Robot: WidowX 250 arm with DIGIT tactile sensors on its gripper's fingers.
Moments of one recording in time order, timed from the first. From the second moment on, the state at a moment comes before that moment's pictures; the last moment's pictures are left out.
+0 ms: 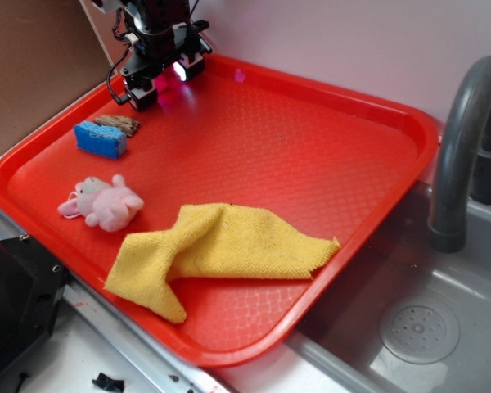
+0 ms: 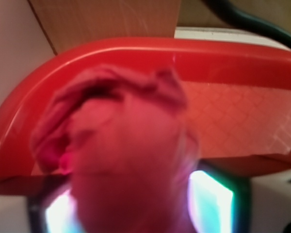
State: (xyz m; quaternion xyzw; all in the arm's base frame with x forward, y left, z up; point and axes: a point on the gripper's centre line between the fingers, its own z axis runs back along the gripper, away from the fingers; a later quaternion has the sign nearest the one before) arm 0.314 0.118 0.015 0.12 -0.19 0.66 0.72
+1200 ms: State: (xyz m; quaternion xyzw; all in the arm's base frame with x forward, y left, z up) arm 0.237 0.003 0.120 -0.03 -0.01 0.37 0.93
